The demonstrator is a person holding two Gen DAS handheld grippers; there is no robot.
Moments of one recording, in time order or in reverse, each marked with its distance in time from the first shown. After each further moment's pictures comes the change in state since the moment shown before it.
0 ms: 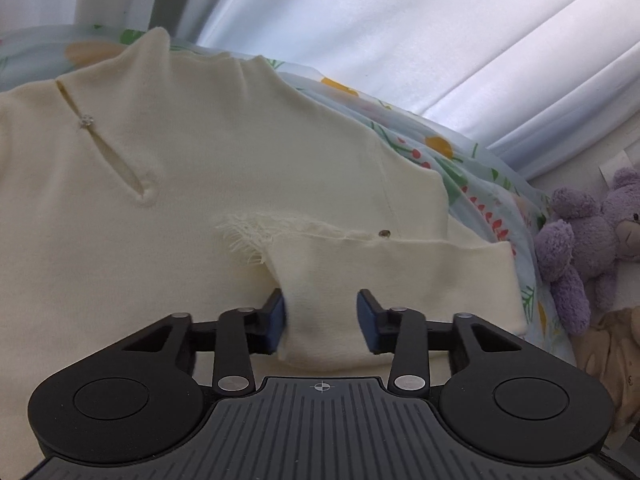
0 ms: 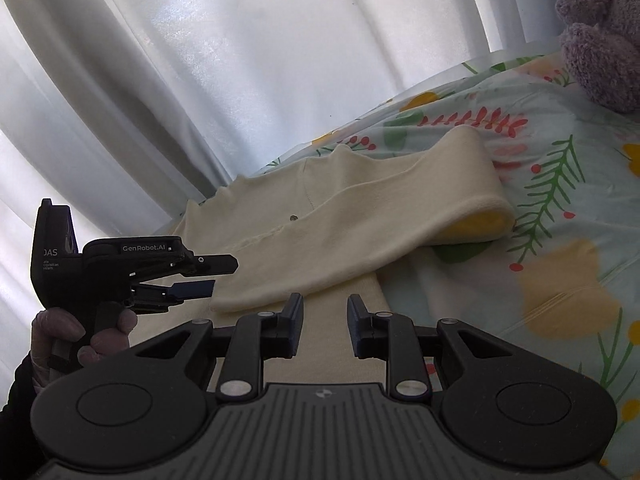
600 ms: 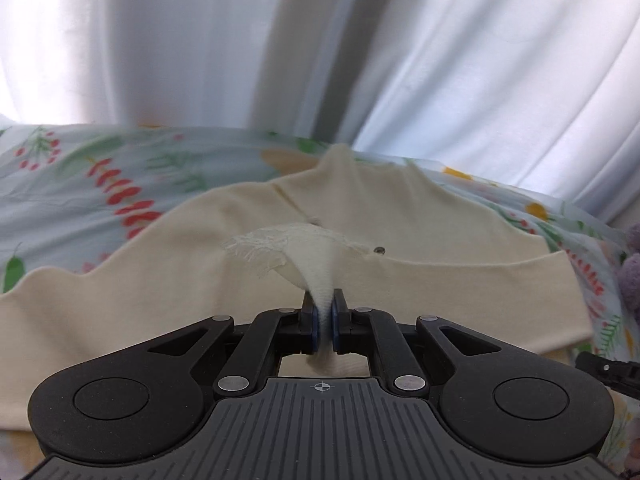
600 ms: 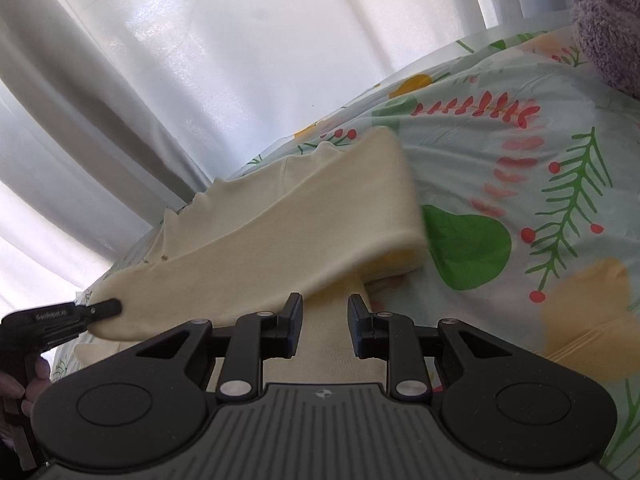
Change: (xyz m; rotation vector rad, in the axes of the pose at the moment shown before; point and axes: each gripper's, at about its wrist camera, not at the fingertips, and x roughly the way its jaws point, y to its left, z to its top) left arm -0.109 0.076 -0.006 0.021 -0.240 0.328; right arm 0.050 -0.014 0.031 0.074 0.076 -0.012
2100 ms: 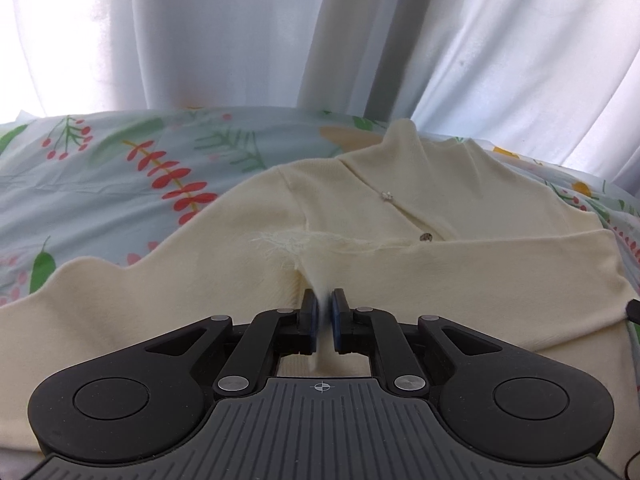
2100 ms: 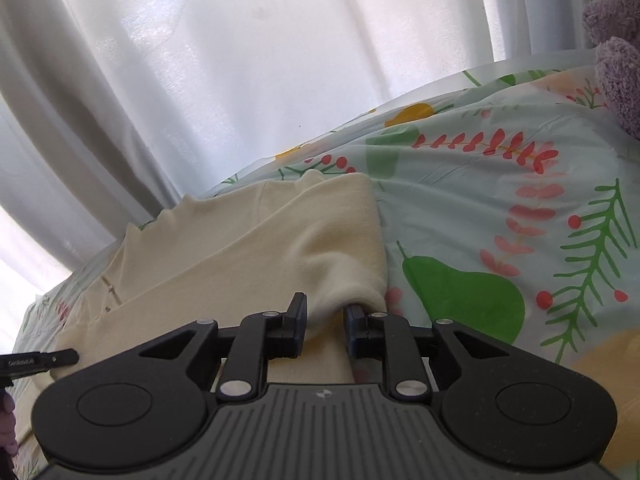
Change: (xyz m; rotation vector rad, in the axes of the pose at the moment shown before) left arm 0.022 0.029 -0.011 0.067 -0.001 0.098; right arm 0.019 0.011 0.006 -0.135 -0.083 -0.078
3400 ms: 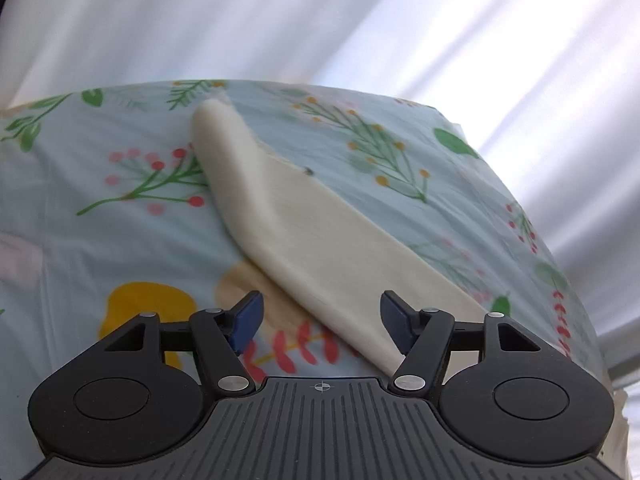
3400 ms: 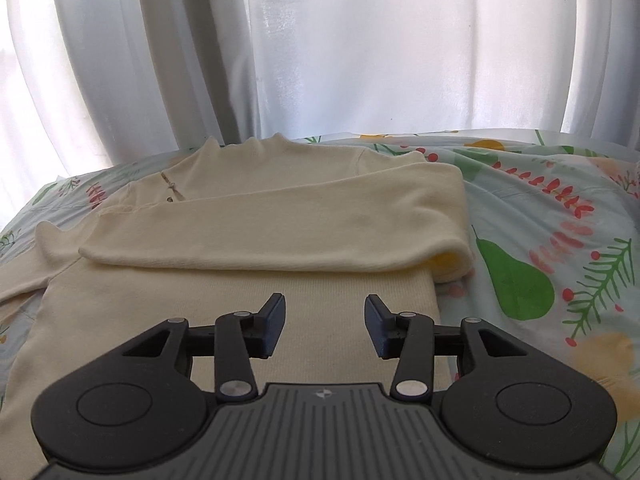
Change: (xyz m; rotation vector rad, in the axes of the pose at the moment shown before) left arm -0.139 0.235 -0.139 -0.982 -0.250 0.457; right arm -0.025 0.062 -0.056 -0.320 -0.014 0.006
